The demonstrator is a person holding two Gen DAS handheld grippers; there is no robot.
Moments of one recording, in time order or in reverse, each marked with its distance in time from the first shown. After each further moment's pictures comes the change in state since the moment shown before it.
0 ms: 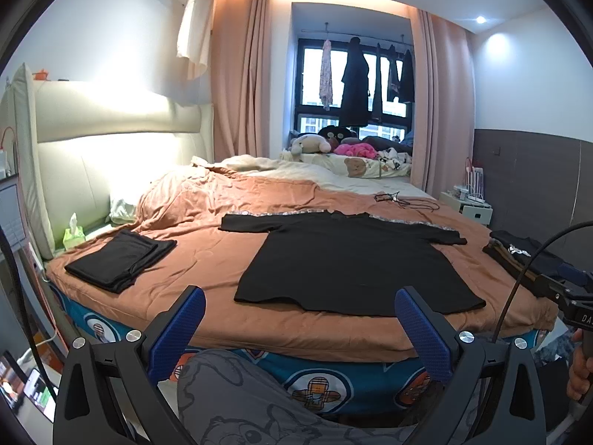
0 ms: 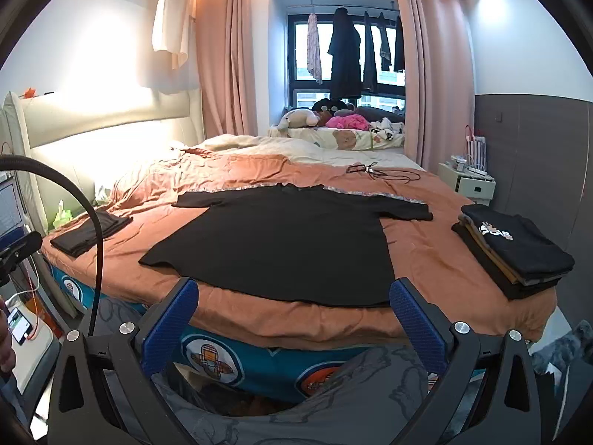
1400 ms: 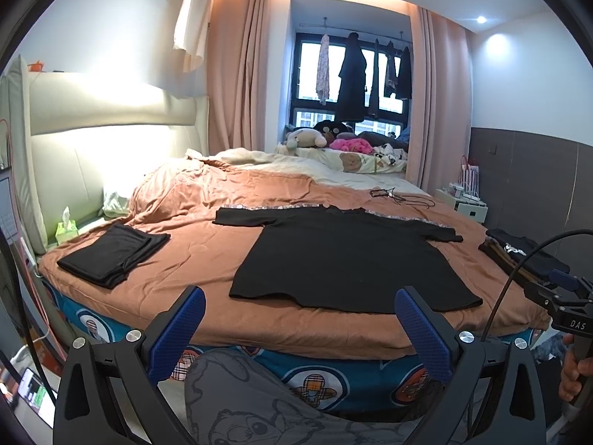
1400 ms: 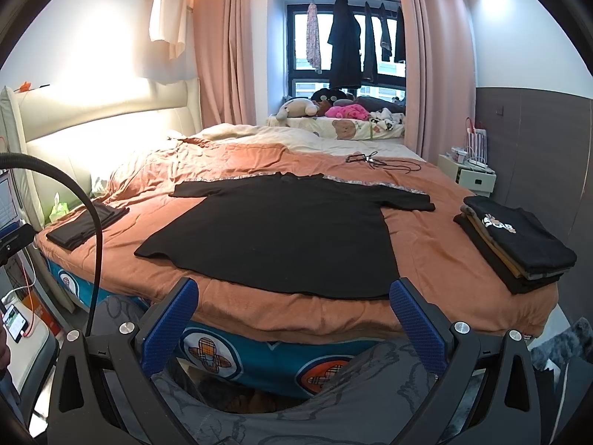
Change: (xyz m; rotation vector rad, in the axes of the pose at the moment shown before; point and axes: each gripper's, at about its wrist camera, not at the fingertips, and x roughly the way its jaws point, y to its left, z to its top) left arm 0.008 0.004 0.005 -0.007 0.024 -0.024; right arm 0.013 0.005 0.002 -0.001 0.038 -0.007
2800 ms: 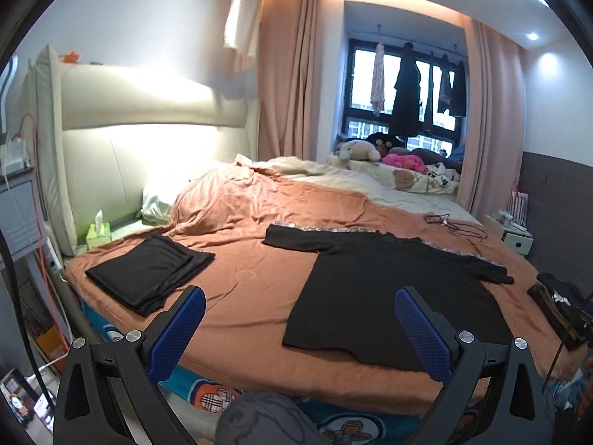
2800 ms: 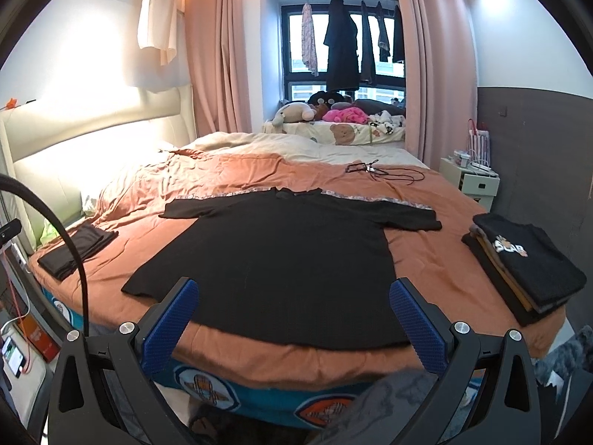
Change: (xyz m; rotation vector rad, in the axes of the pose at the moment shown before) left arm 0.065 0.064 0.066 -0.106 -0.016 0.172; right arm 0.070 -0.009 0.058 0.018 -0.007 0.002
